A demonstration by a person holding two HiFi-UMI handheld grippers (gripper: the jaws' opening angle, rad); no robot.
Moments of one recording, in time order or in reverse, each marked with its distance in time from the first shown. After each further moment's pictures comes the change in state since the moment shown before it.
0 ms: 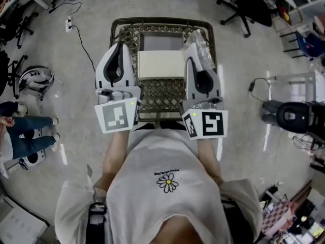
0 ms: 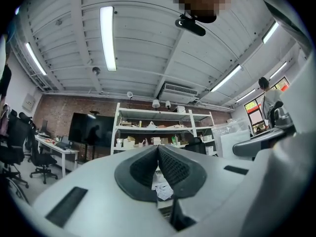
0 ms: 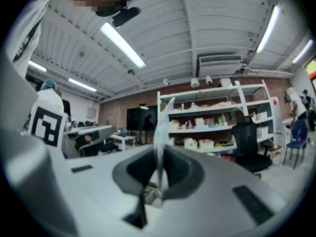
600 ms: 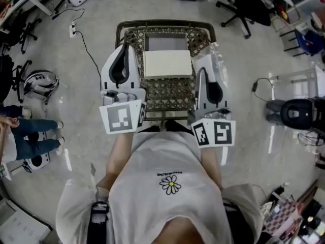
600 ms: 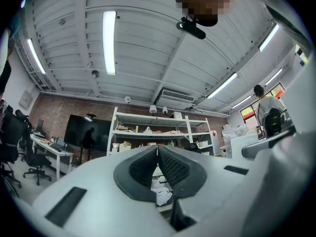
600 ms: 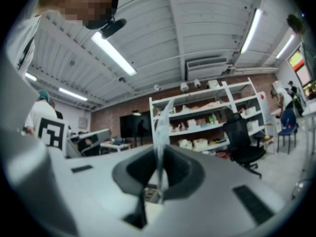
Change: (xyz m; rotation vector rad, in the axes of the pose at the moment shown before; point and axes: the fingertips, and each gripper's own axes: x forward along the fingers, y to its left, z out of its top) left arm -0.027 -0.007 0.026 -0.020 -0.063 -0.045; right arm -0.058 -0.002 0.006 0.114 -0.065 -0.086
